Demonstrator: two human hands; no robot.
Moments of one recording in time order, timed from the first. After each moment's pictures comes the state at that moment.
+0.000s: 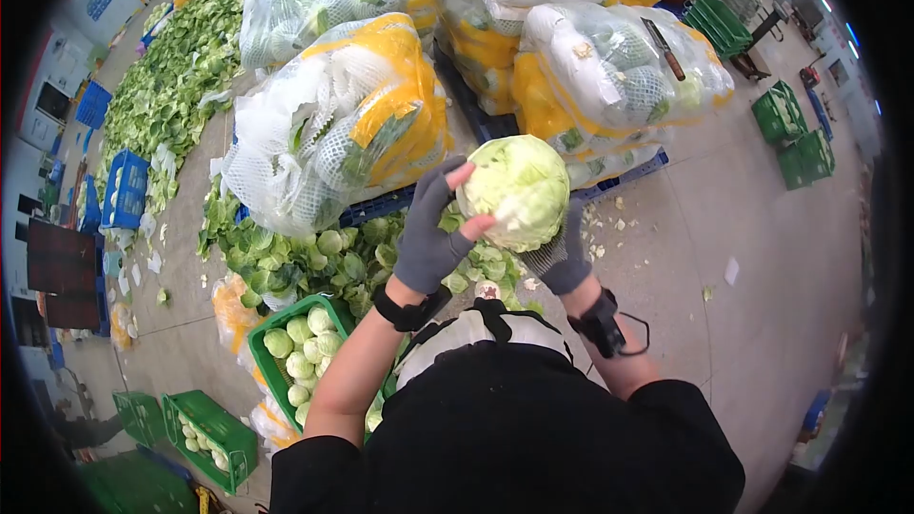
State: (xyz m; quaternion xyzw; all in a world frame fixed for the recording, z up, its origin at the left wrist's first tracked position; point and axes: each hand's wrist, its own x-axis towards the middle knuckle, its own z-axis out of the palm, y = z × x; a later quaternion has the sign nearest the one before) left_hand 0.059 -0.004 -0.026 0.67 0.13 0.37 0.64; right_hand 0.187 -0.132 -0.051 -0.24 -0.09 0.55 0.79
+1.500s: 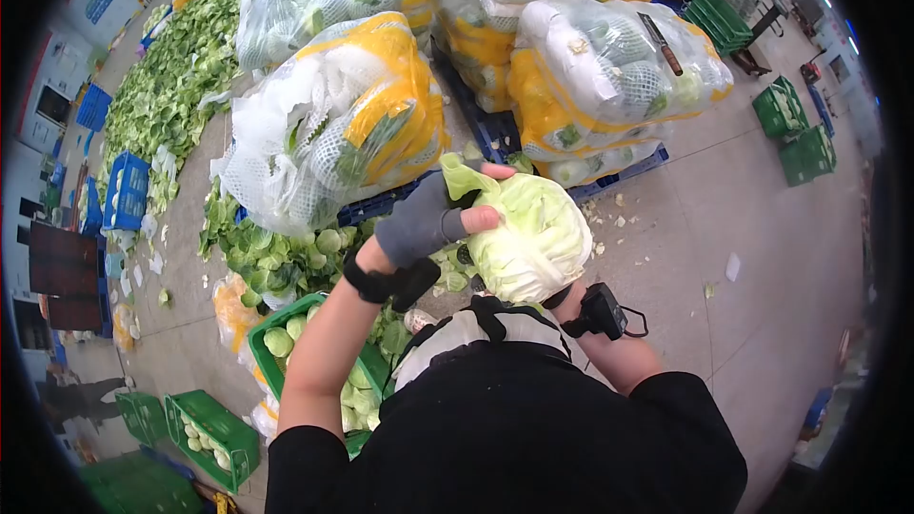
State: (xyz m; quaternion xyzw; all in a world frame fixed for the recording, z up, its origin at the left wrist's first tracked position) left_hand 0.072 0.014 0.036 0.65 0.06 0.06 0.76; right_hand 0.185 -0.128 -0.060 -0.29 -0.25 0.56 0.73
